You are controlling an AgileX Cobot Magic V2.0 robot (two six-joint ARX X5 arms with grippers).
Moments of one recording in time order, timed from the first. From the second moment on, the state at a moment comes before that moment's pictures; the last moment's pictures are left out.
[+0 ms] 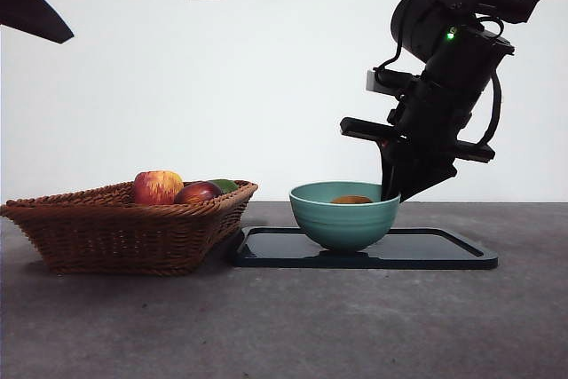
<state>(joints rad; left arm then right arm) -0.54 0.86 0.88 -0.82 0.52 -0.02 0.38 1.78 1.16 -0.26 -0.09 0.26</state>
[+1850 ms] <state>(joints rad) -0.54 0.86 0.88 -0.82 0.52 -0.02 0.57 0.82 0.93 -0.83 -0.28 0.14</state>
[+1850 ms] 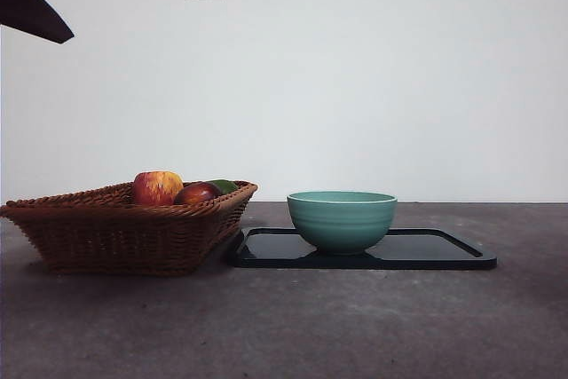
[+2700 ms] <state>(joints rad) -0.54 0.86 0.88 -0.82 0.52 -0.02 0.58 0.78 0.85 -0.84 -0.31 0.14</state>
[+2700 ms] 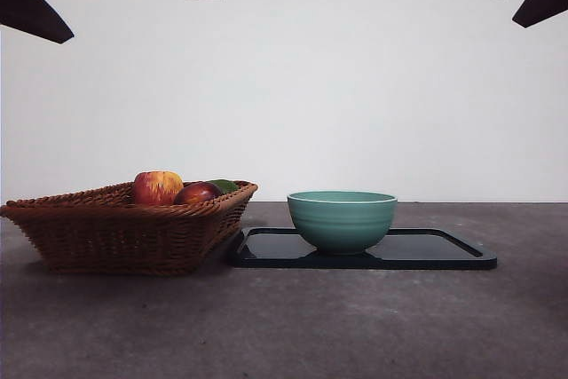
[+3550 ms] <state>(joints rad) -0.54 1.02 1.02 -0.66 0.48 -0.06 0.58 0.78 0.85 -0.84 -0.31 0.14</state>
